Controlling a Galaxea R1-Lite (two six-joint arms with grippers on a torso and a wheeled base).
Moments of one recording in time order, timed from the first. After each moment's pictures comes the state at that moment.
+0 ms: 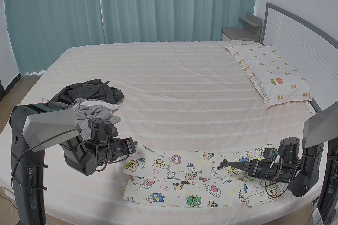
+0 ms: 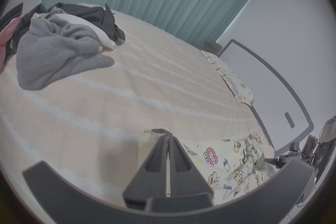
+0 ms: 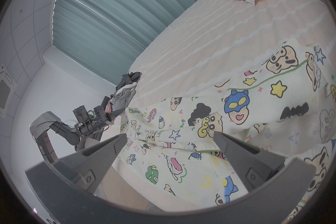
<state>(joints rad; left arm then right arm) -0.28 2.37 -0.81 -1.02 -0.18 -0.49 0.25 2.26 -0.15 -1.55 0.41 0.62</state>
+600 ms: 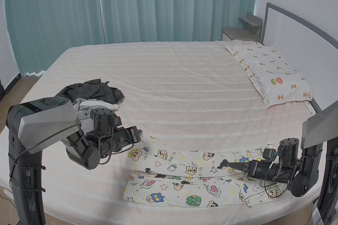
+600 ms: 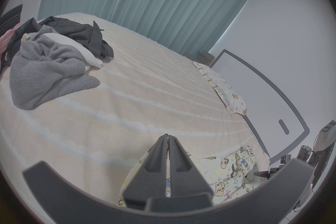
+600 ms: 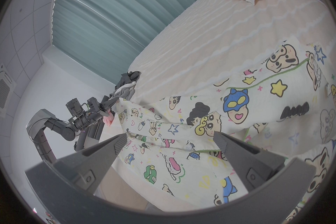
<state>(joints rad) -0.32 2.32 -0.89 -1.01 -0.18 -0.50 0.25 2.27 -0.15 -1.55 0.41 0.62</state>
